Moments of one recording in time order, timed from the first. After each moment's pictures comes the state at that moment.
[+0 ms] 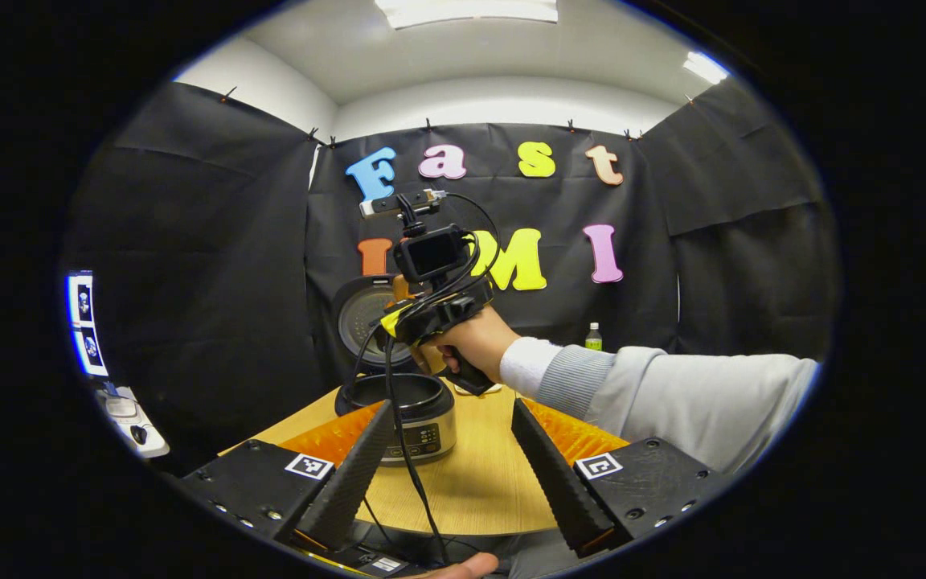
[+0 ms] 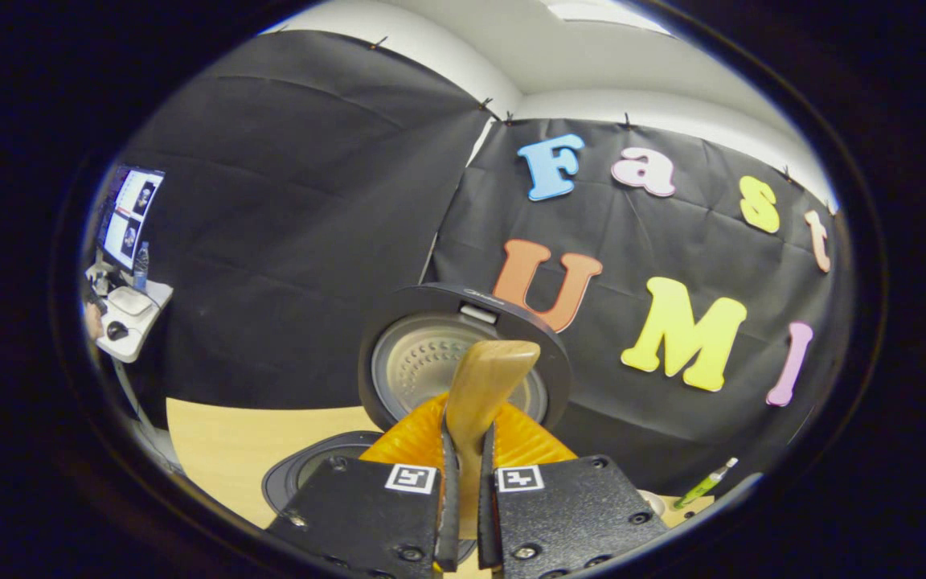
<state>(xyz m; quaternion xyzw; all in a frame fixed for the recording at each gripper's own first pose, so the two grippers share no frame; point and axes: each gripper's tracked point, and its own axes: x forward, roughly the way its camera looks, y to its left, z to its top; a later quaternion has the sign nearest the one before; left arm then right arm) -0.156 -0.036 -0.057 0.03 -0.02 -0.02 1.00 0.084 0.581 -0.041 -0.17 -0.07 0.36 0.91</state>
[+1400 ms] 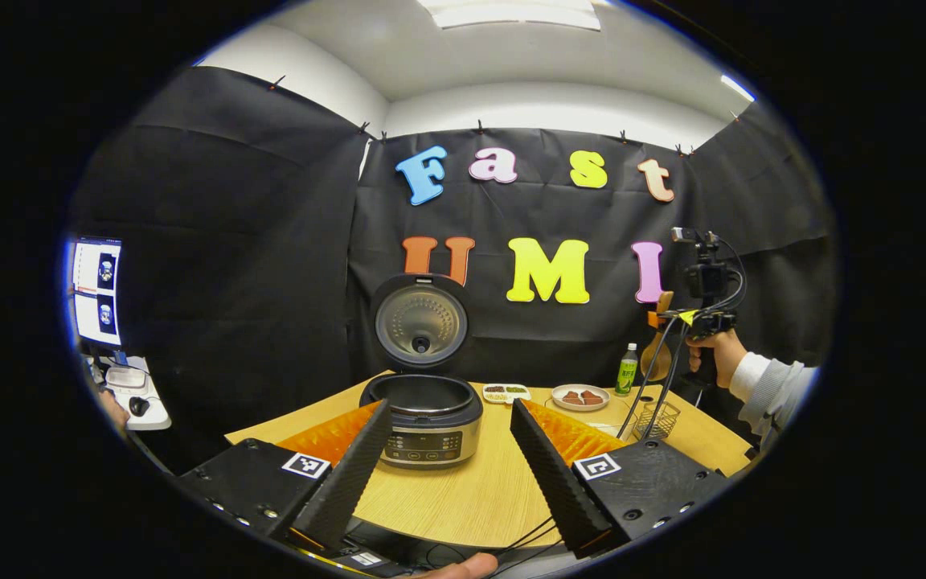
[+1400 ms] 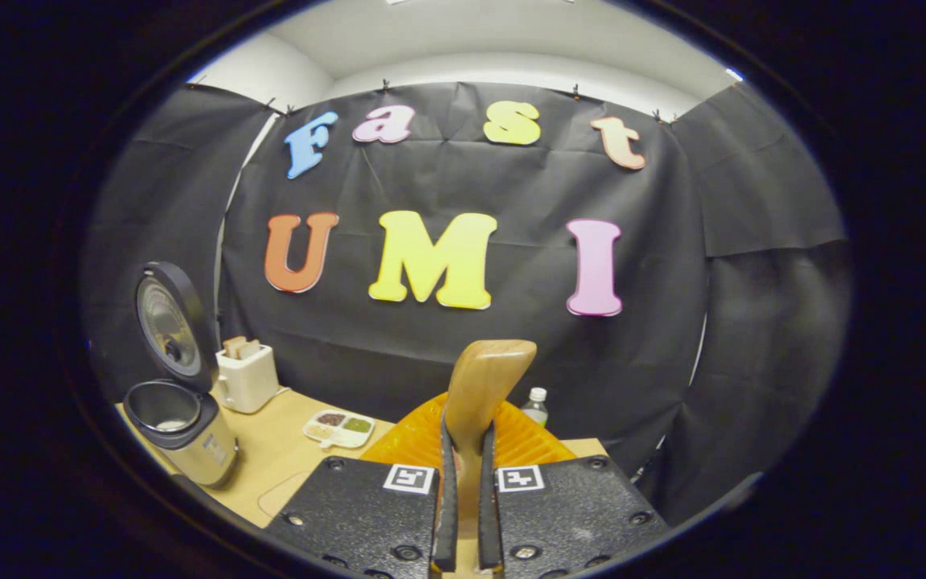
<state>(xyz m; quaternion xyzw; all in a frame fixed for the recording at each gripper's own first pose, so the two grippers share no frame) -0.138 -0.016 -0.055 -0.03 -0.03 0.06 1.00 0.232 0.151 -0.043 -0.04 -0.02 0.09 0.99</state>
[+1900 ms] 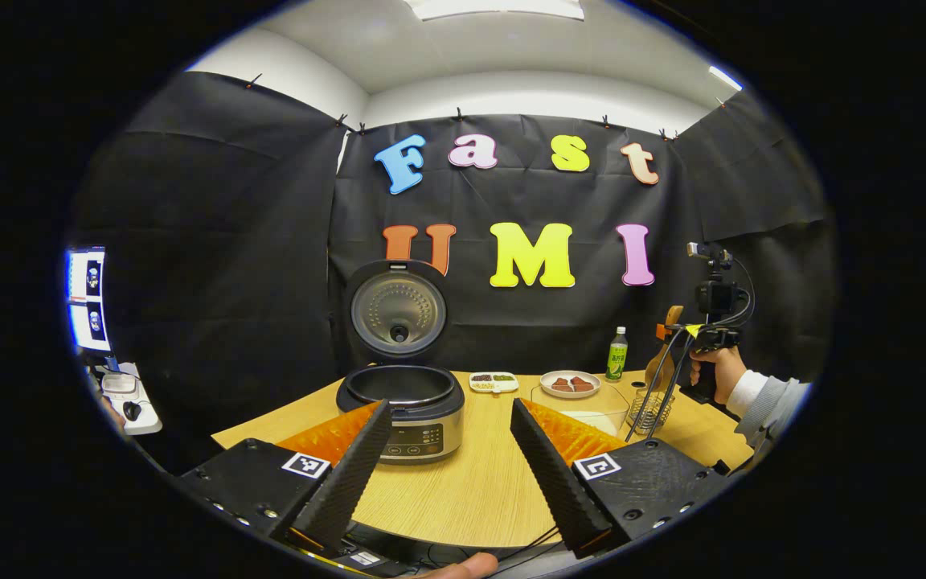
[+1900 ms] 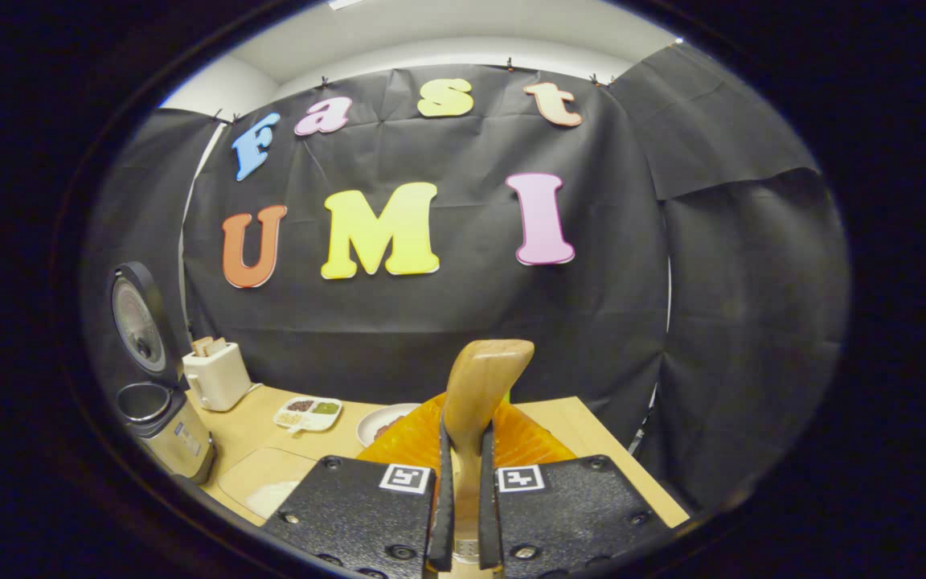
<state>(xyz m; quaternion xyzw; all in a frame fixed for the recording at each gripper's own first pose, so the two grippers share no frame) -0.119 -0.040 -0.068 -0.01 -0.01 0.03 1.00 0.248 0.094 -0.123 0.03 0.03 0.05 1.00</state>
